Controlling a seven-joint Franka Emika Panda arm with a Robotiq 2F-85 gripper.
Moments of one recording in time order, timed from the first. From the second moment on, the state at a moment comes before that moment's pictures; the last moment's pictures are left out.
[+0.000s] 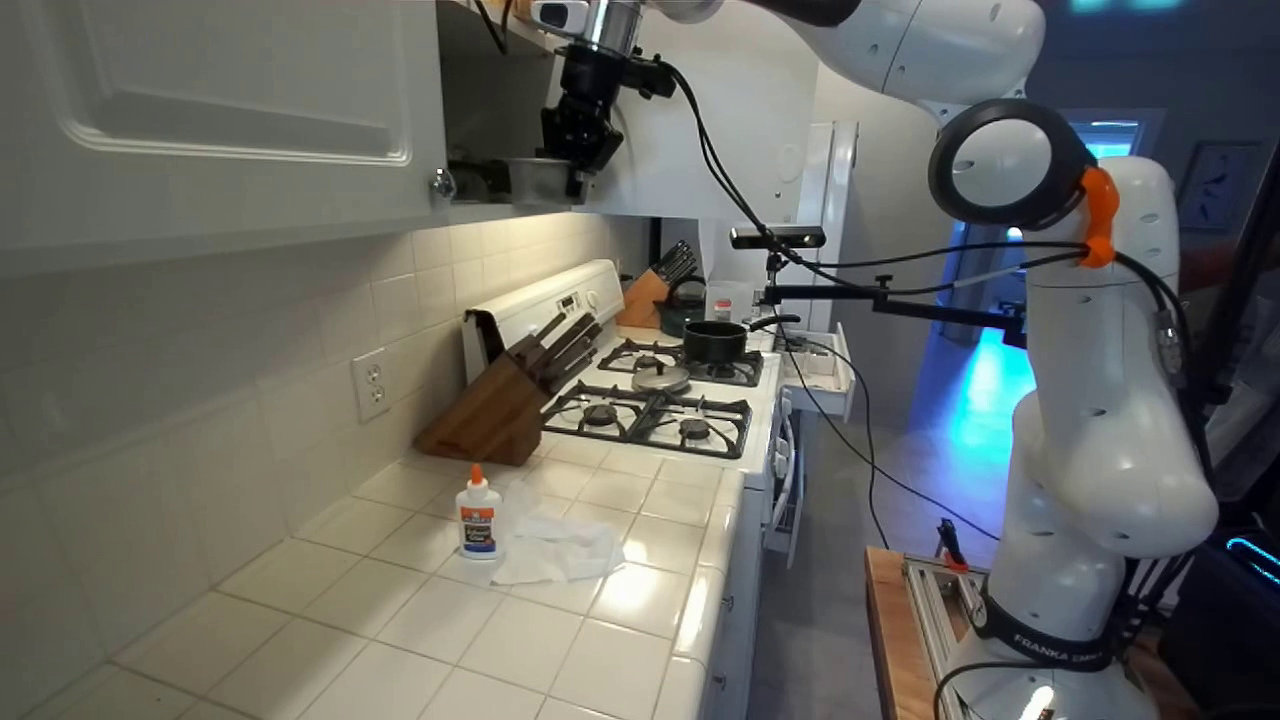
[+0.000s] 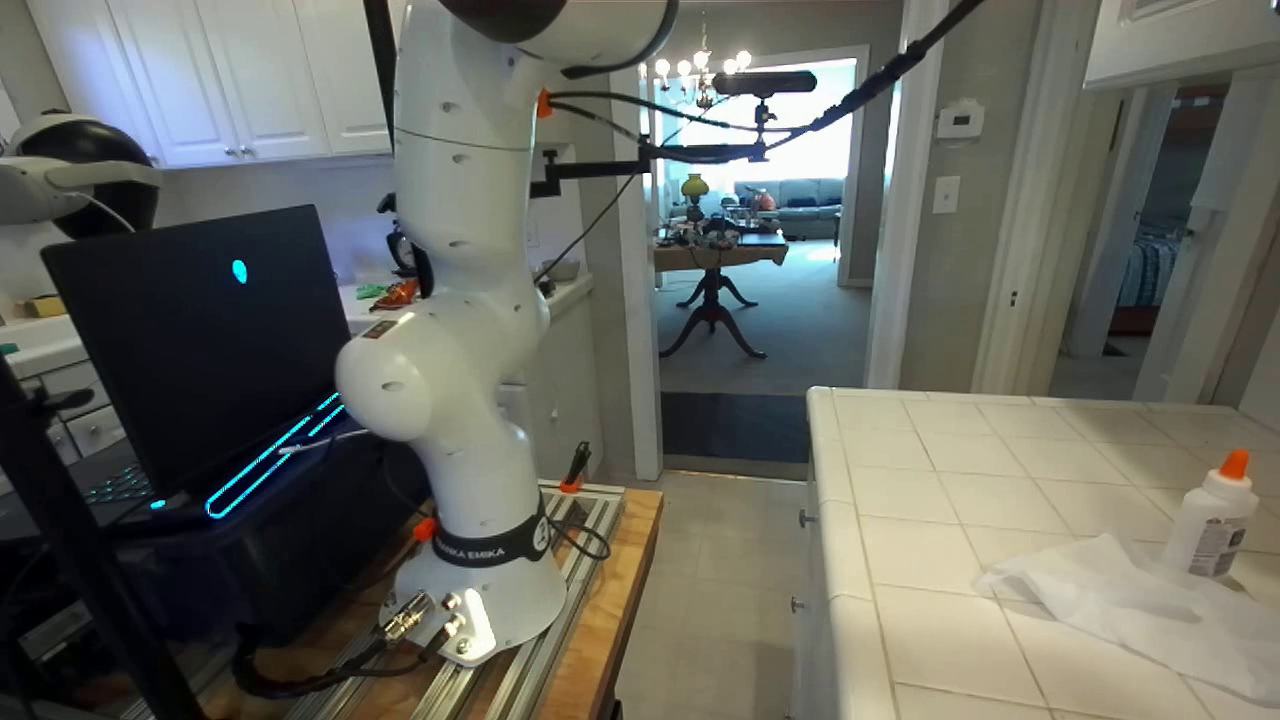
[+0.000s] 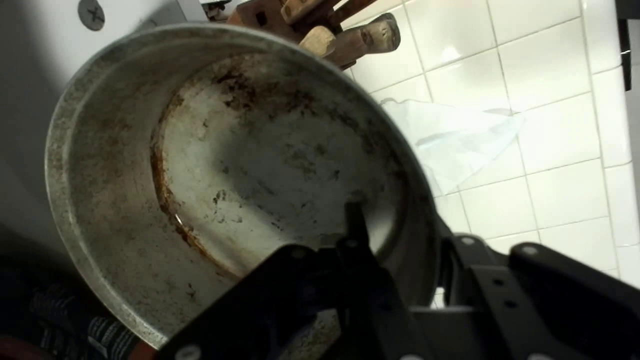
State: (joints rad) arm -0.06 0.24 -0.15 -0.99 0.06 1.52 -1.35
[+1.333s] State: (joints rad) arm -0.06 0.32 -0.16 -0.93 0.05 1.71 -1.42
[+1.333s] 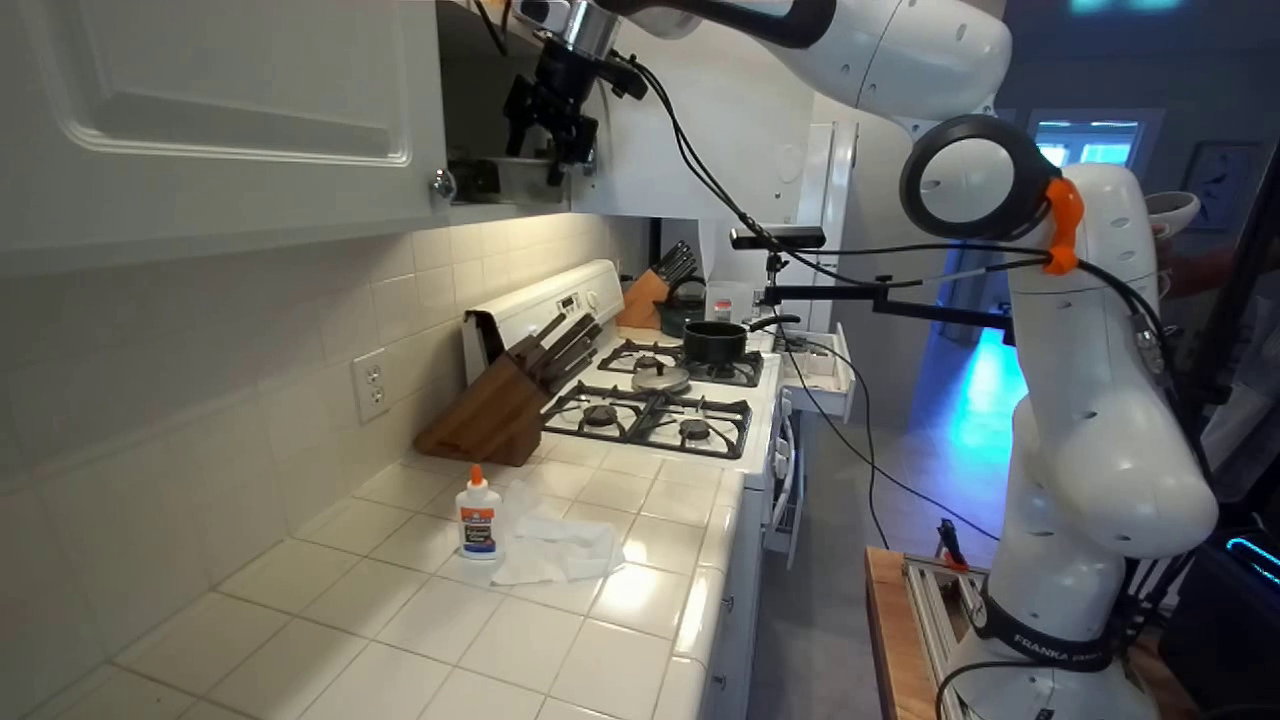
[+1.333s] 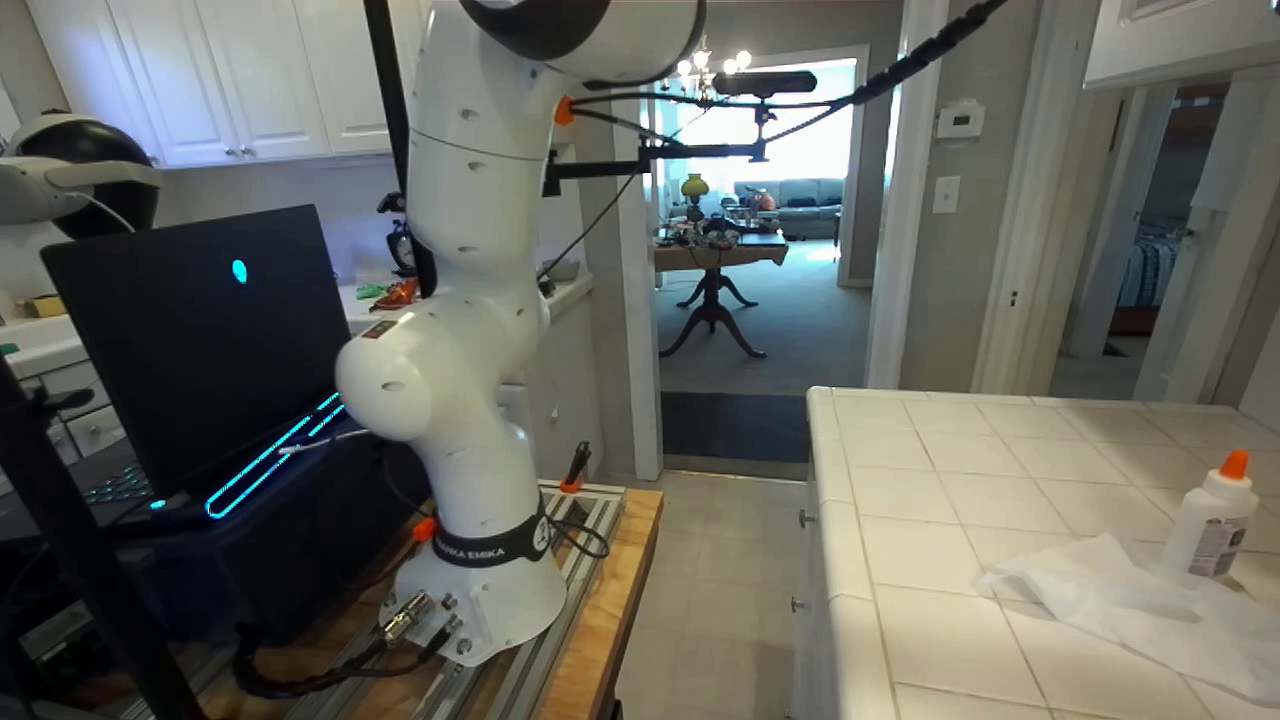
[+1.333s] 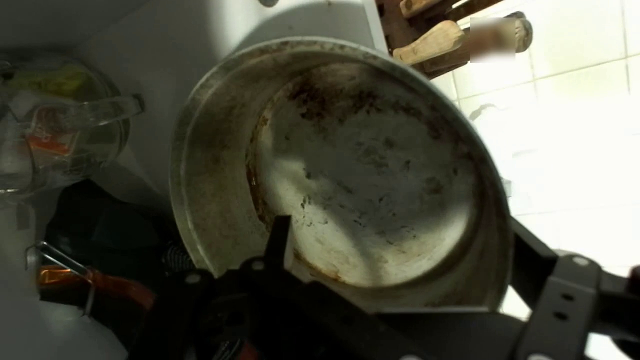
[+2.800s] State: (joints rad) arm -0.01 0.16 -0.16 -1.19 0.00 1.96 -1.28
